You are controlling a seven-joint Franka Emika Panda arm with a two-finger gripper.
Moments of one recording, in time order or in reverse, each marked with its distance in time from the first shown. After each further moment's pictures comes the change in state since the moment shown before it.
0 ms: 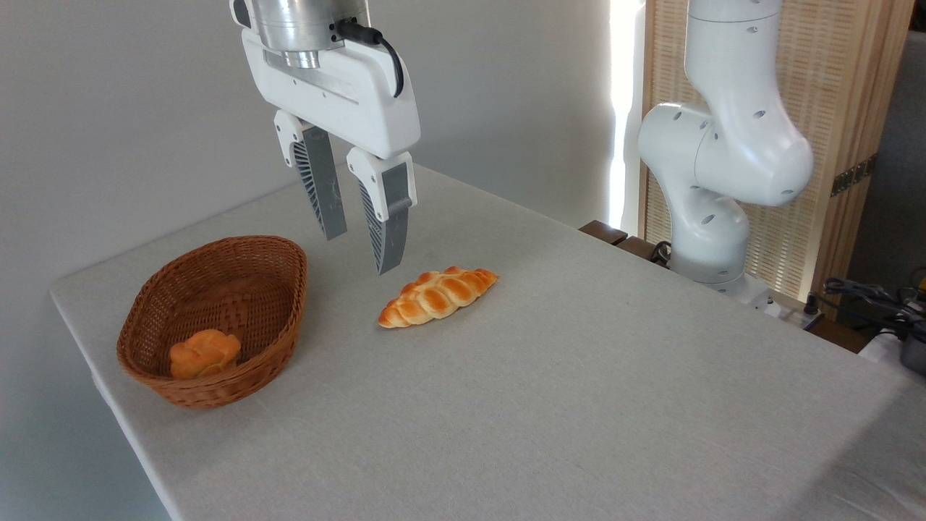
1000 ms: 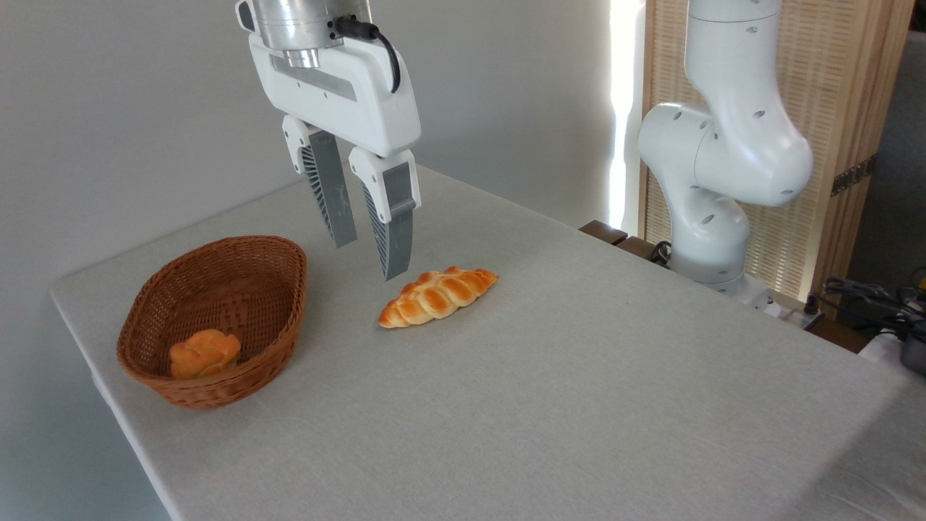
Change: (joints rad) arm -0.005 0.000 0.000 0.000 0.063 0.000 0.037
